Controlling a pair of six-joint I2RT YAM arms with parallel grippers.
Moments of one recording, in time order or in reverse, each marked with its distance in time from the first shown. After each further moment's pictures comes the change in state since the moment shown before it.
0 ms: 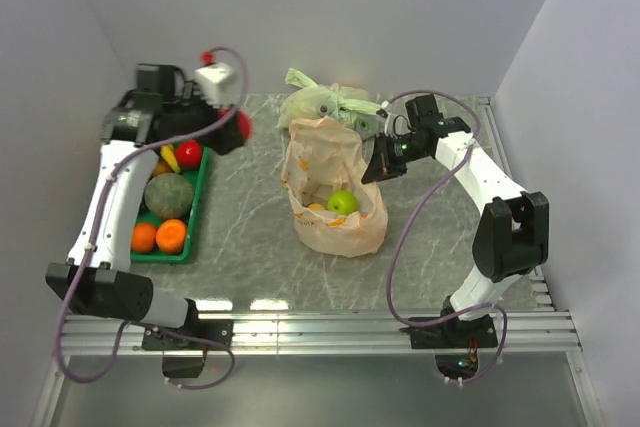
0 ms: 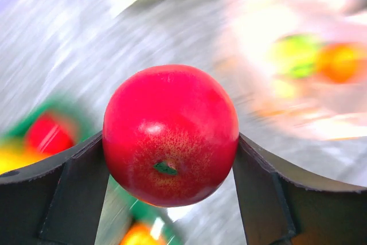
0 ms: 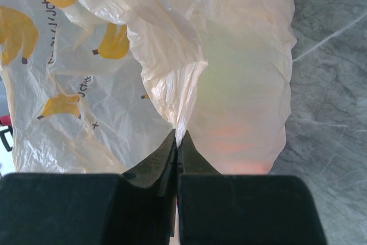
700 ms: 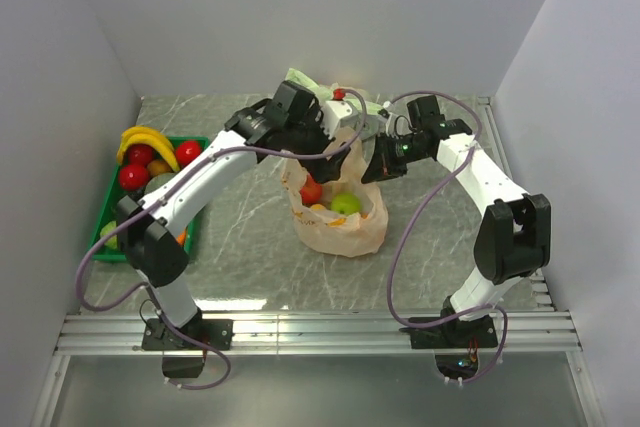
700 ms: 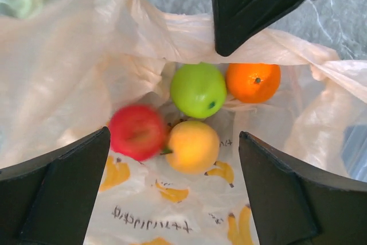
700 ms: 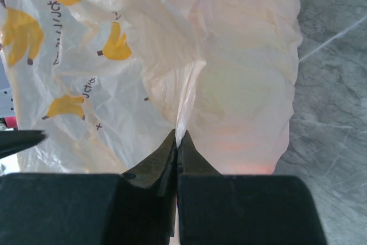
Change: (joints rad) left arm -0.684 0.328 0.124 0.155 -0.166 -0.133; right arm -0.005 -0.016 -0.022 0.027 -0.012 0.021
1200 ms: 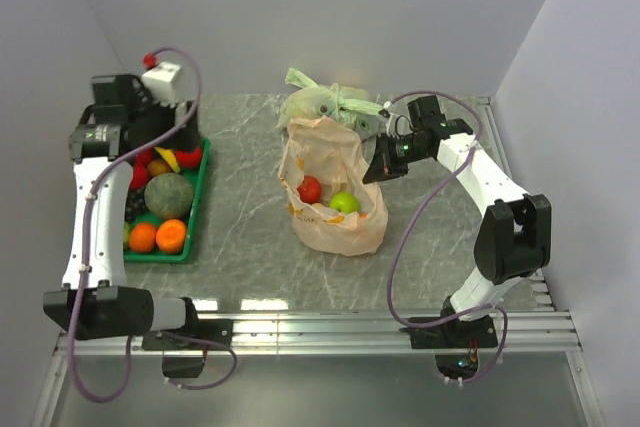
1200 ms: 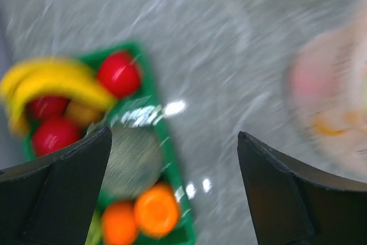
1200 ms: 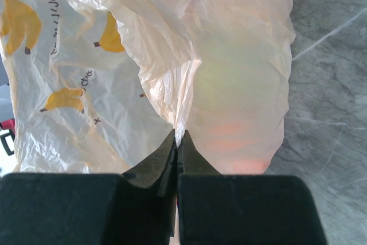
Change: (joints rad) left arm 0.706 -0.419 -0.162 -0.082 -0.043 -0.023; right arm -0.003 -0.002 0.002 -0.011 0.014 -0.010
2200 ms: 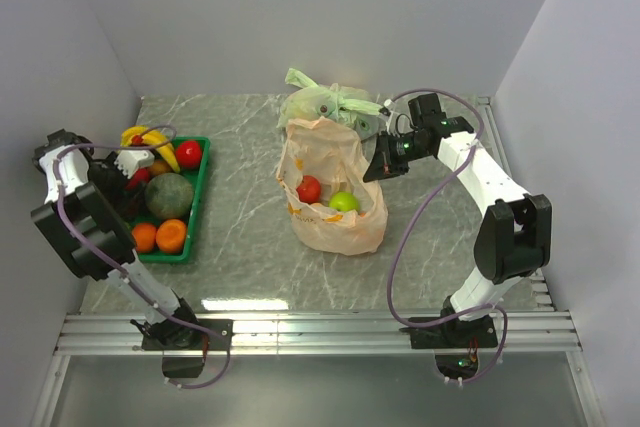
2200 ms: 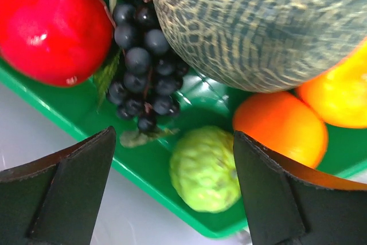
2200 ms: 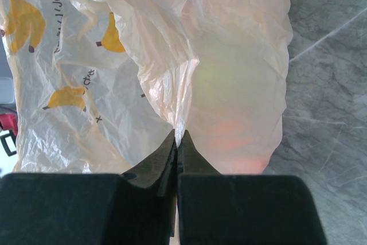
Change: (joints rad) left arm 0.600 0.445 -0.164 -0.206 0.077 1.141; right arm -0.002 0.002 0.021 -0.018 0.002 -0.001
